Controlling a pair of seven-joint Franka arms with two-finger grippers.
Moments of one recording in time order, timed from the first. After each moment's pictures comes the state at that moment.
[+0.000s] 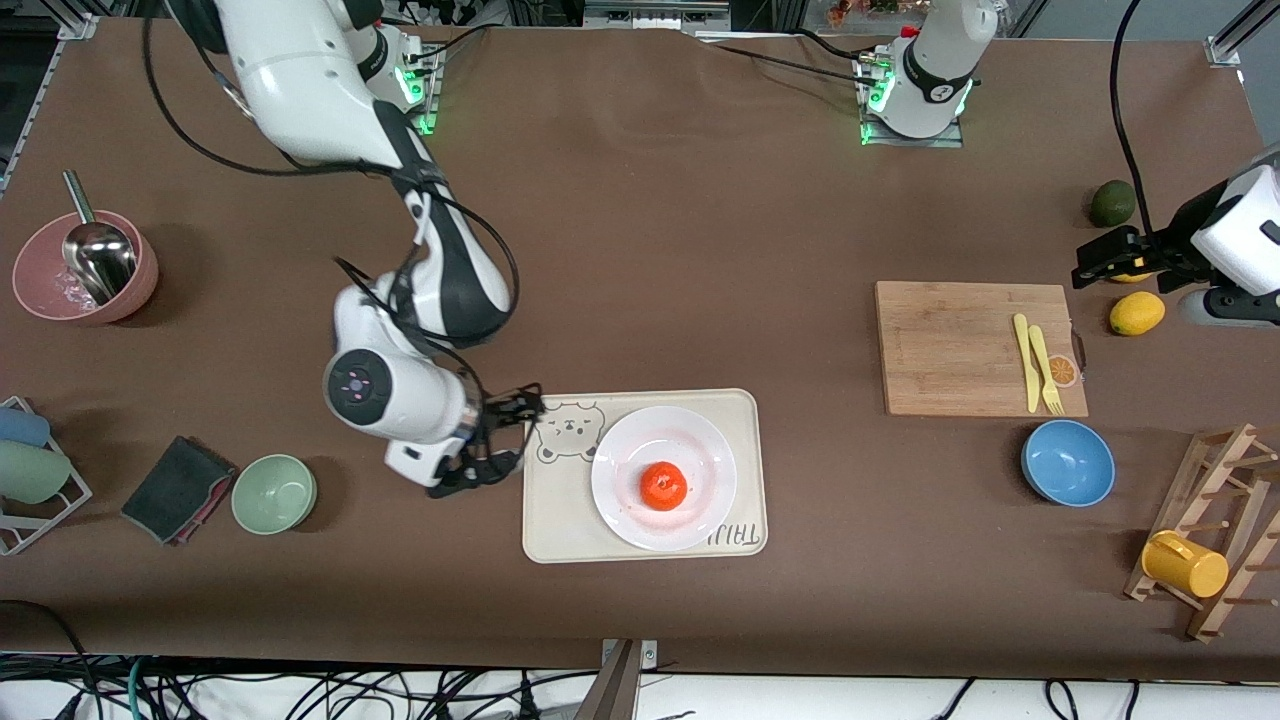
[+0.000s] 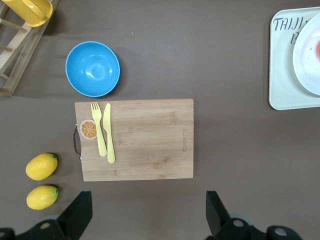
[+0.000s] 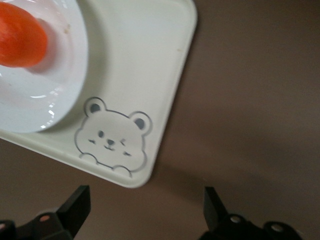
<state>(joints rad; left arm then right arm) 0.01 0.12 -0.01 -1.50 -0.02 1.53 0.02 0.49 0.79 -0.19 -1.19 0.27 1.91 -0.08</state>
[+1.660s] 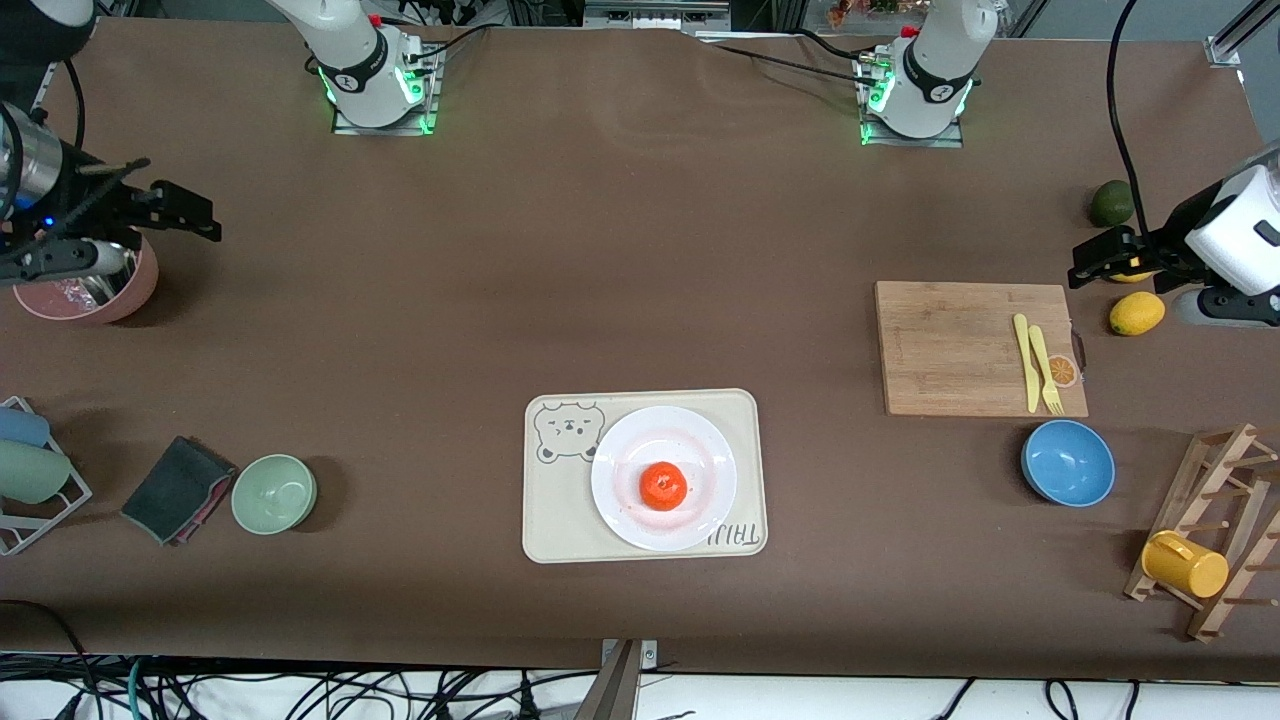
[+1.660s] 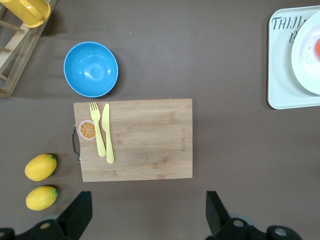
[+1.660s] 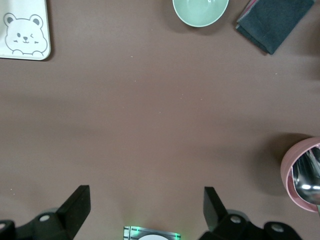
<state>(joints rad) 0.01 0.12 -0.01 -1.50 -0.02 1.53 0.02 0.08 -0.01 -0.07 -1.69 0.05 1.55 -0.10</state>
